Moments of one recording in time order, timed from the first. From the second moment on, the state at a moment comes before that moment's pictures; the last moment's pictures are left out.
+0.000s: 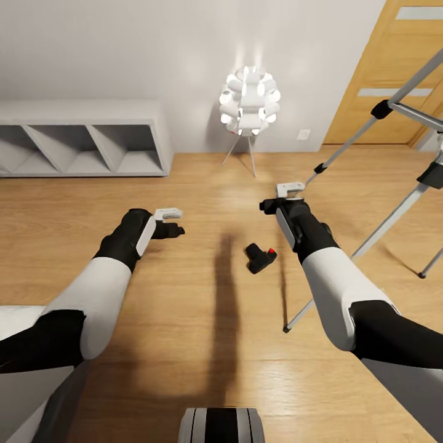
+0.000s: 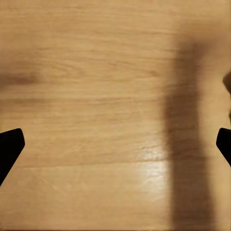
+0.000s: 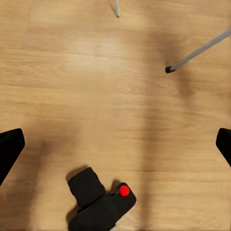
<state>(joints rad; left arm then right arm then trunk) -1.27 -0.07 0.03 -0.64 0.02 0.85 -0.01 -1.32 0.12 0.01 -0.64 0.12 0.53 -0.14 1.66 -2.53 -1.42</state>
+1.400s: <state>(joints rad) -1.27 -0.02 0.04 -0.63 0.02 0.82 0.00 -0.15 0.12 0.15 -1.63 0.12 0.06 -0.13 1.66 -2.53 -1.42</state>
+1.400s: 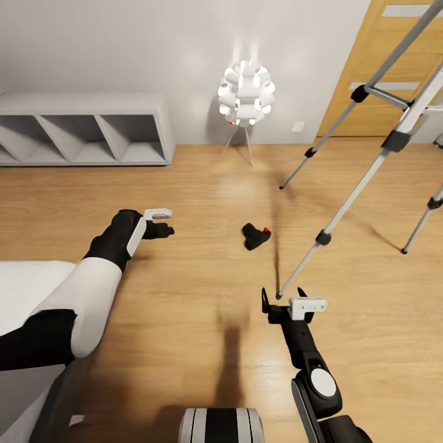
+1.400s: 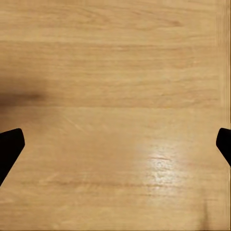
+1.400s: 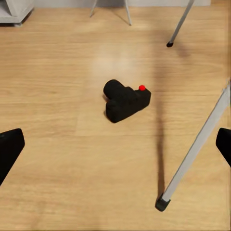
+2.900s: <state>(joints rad) -1.27 -0.02 0.04 -0.33 0.02 0.66 -0.01 -0.15 0.04 -0.11 -1.62 0.11 0.16 -0.09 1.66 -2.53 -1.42</state>
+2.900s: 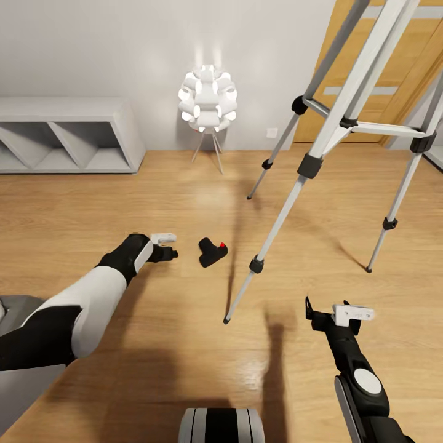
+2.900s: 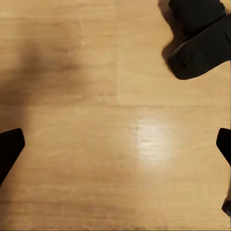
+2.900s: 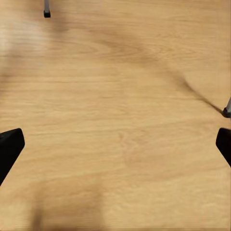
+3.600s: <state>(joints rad) -1.27 -0.06 0.04 -0.41 0.02 0.65 -0.01 -0.20 0.04 -0.11 -1.61 0.11 0.28 -0.09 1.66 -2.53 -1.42</state>
